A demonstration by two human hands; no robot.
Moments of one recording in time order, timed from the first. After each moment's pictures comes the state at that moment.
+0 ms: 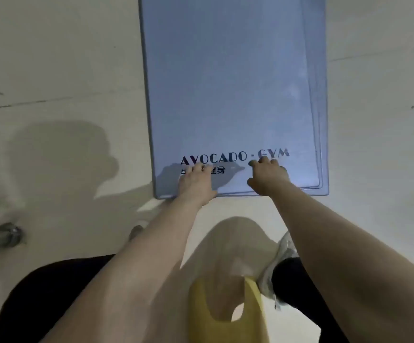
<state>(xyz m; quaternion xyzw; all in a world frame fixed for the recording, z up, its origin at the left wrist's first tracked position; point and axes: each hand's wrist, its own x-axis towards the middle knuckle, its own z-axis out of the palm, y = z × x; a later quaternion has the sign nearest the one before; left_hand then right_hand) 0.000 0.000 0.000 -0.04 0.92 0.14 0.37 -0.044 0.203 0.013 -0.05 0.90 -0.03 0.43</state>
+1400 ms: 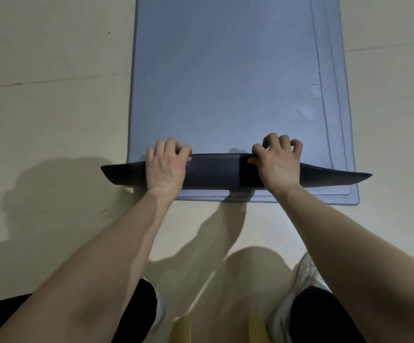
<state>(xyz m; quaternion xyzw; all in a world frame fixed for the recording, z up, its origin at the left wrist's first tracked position) 0.017 -0.041 -0.116 0.00 1.00 -0.03 -0.04 -0.024 0.225 -0.116 -0.13 0.99 -0.01 0.02</state>
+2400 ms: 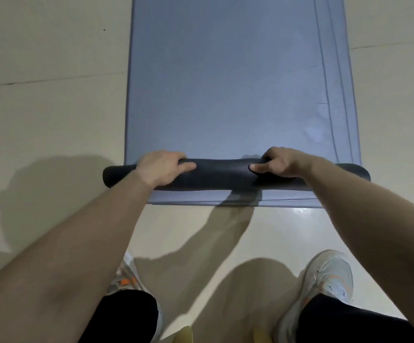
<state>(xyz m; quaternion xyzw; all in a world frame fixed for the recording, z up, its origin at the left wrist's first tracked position) -0.024 -0.075 -0.112 0.02 0.95 0.05 0.32 -0.081 0.241 -0.109 -0.09 0.88 -0.12 0.44</state>
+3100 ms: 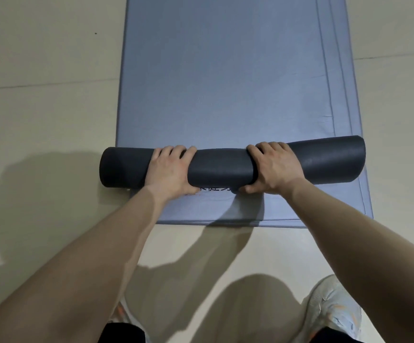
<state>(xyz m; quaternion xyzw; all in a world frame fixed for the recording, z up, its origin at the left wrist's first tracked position) -0.044 -0.053 -0.154 0.08 0.99 0.01 0.14 -0.090 0.218 -0.144 -0.23 0.96 0.02 0.16</state>
